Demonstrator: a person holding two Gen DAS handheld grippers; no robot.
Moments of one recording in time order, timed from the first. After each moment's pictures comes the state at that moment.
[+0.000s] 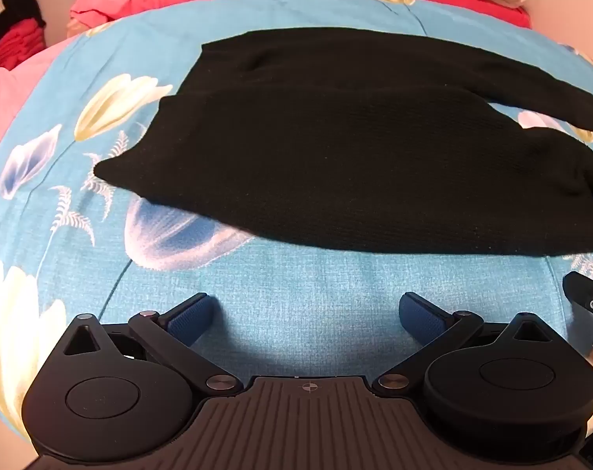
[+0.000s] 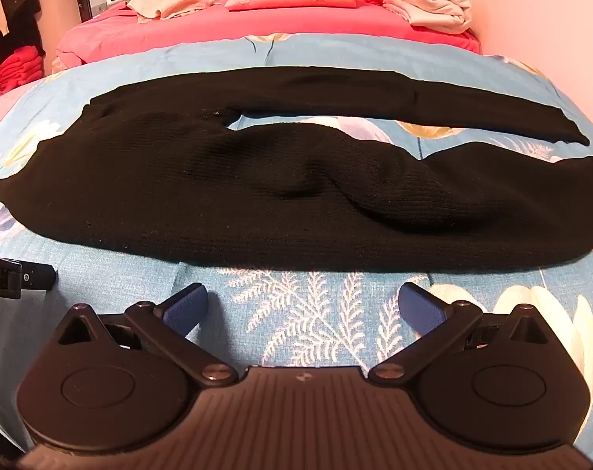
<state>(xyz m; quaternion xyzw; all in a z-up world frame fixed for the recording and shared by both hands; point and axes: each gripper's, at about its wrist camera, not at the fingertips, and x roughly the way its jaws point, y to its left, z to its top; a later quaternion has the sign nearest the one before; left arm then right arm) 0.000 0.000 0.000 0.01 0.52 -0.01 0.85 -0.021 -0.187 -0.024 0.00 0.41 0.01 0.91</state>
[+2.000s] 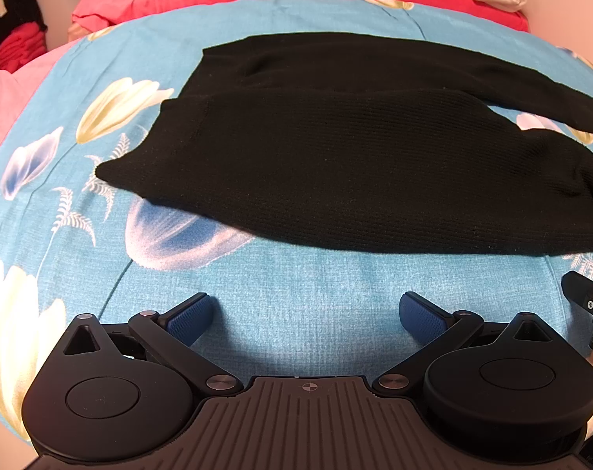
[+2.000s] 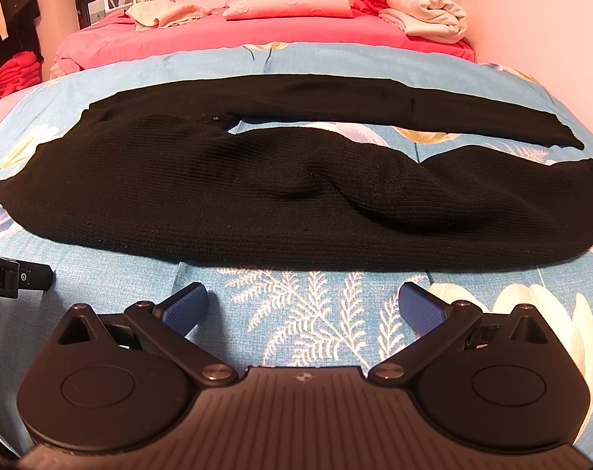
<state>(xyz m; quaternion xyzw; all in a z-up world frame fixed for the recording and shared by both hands) 0.003 -0.001 0.006 0.01 0.52 -0.01 0.86 -0.026 -0.182 -0.025 0.00 0.40 0.00 0.92</state>
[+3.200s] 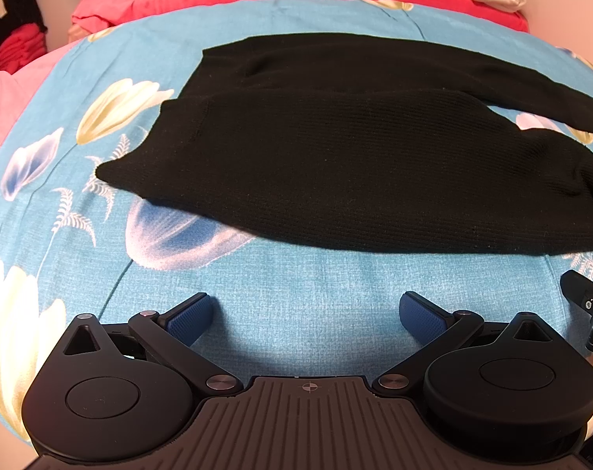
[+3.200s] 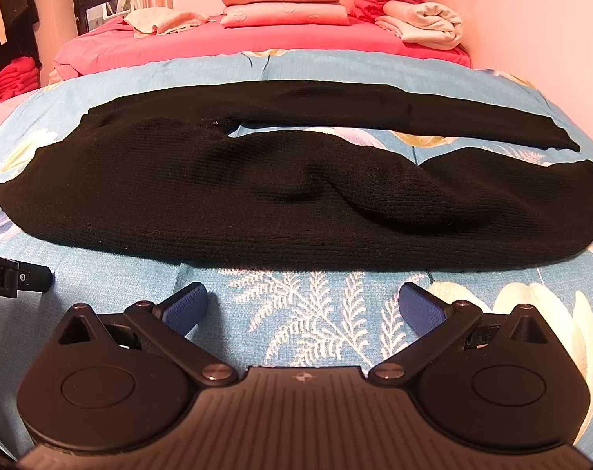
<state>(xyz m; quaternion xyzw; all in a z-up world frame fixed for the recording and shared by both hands) 0.002 0.000 0.005 0.01 0.51 -0.01 0.86 -0.032 -0.180 -0.029 0.00 0.38 -0.01 0.92</state>
